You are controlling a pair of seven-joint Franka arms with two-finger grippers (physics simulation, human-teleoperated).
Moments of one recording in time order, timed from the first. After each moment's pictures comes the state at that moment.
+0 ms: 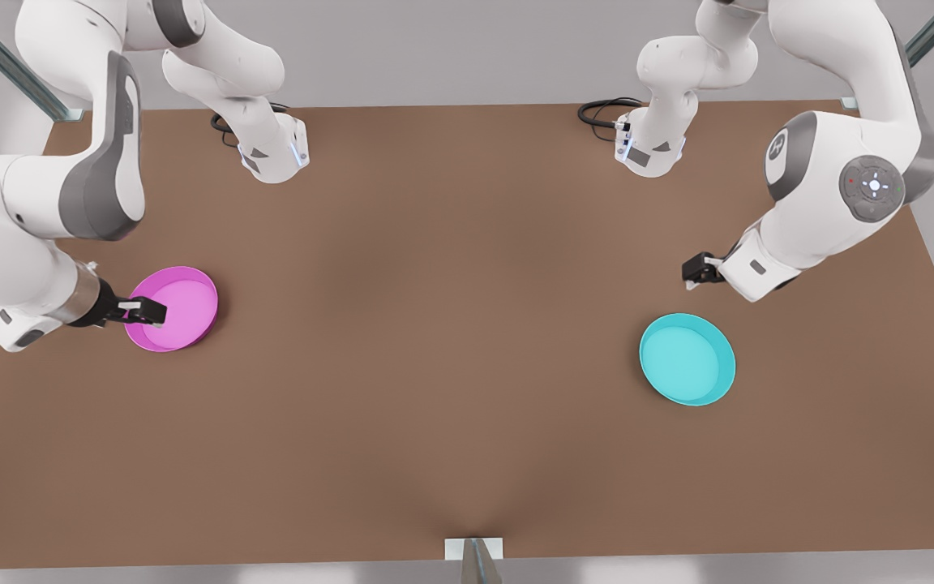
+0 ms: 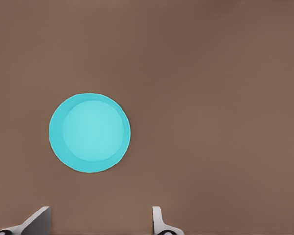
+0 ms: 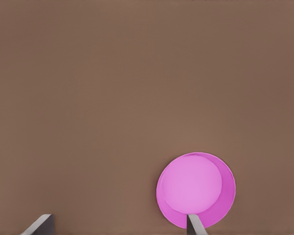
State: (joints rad) left arm -0.01 0.15 -0.18 -1.52 -0.02 1.59 -0.08; right arm -0.03 0.29 0.05 -1.32 -0.07 1.52 0.04
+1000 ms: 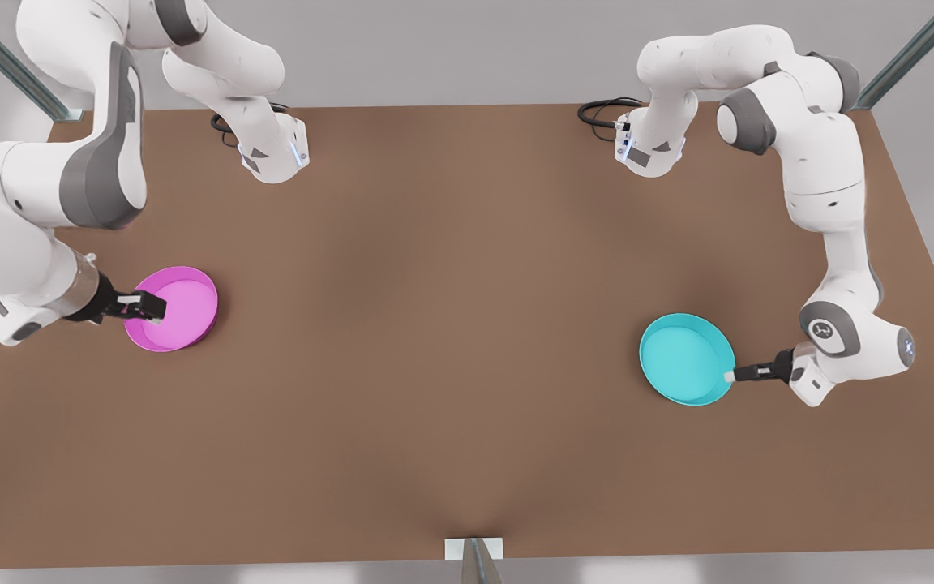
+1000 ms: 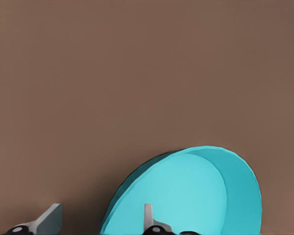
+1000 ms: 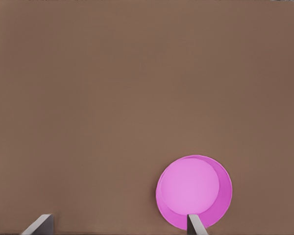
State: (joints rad) left arm 0.01 0.77 0.30 -1.59 -0.68 2.02 0.54; right arm -0.01 0.28 0.05 -1.27 -0.08 1.50 0.04
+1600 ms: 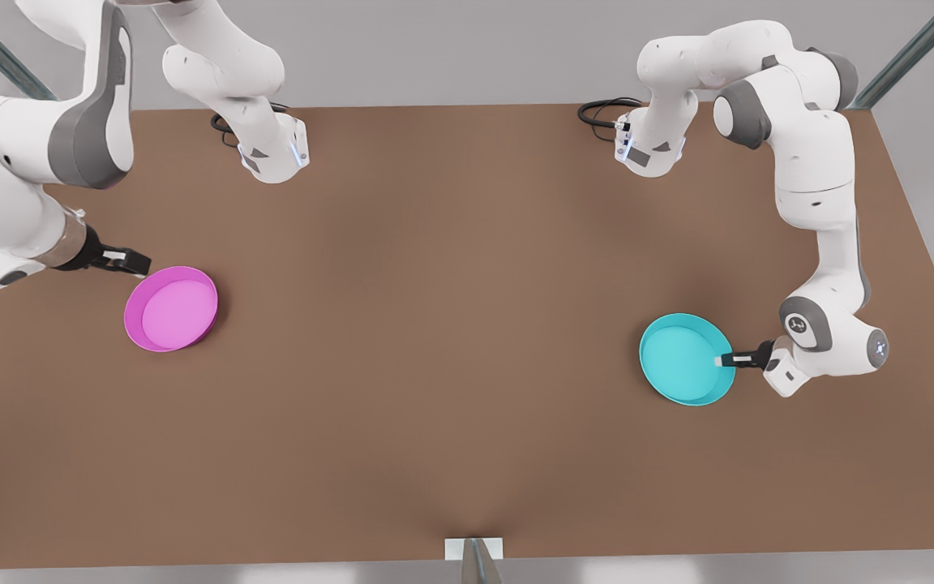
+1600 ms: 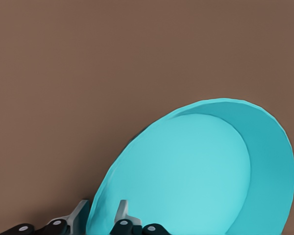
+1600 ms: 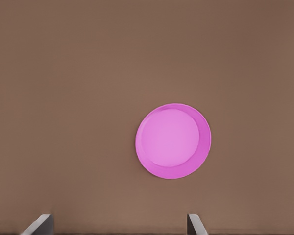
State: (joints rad) left arm -0.01 0.74 0.28 -1.68 -0.55 2.04 0.53; right arm -0.04 0.06 0.01 -1.57 -0.11 1.46 0.11
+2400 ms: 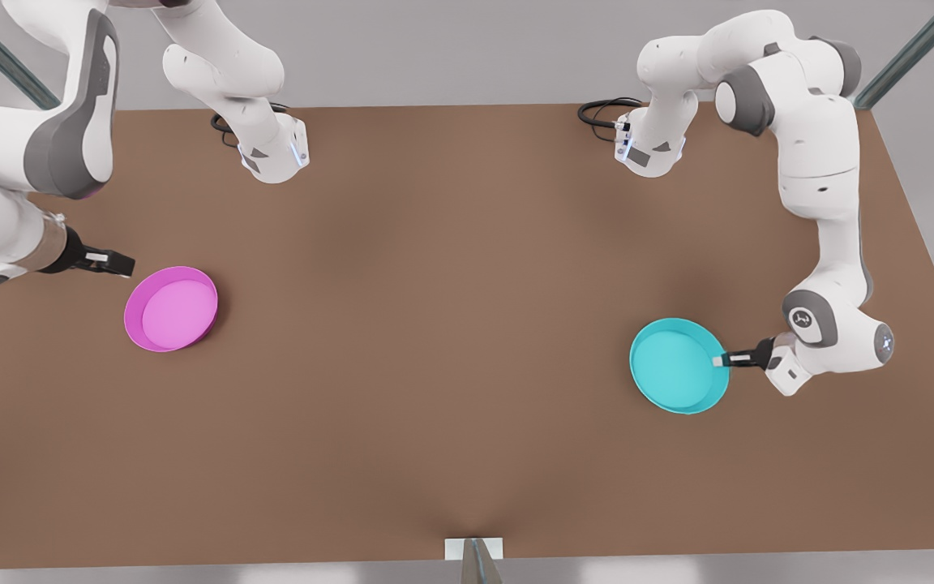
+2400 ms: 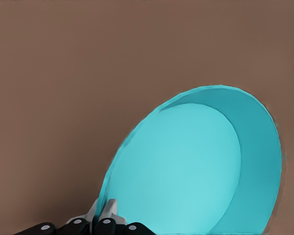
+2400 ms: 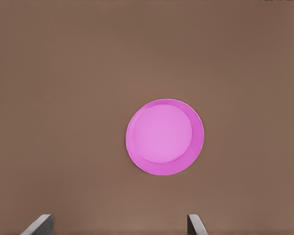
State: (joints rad) left arm 0.00 0.66 0.25 -1.69 -0.59 2.01 0.48; right arm -0.09 0.08 0.01 -1.57 -0.11 1.45 0.06
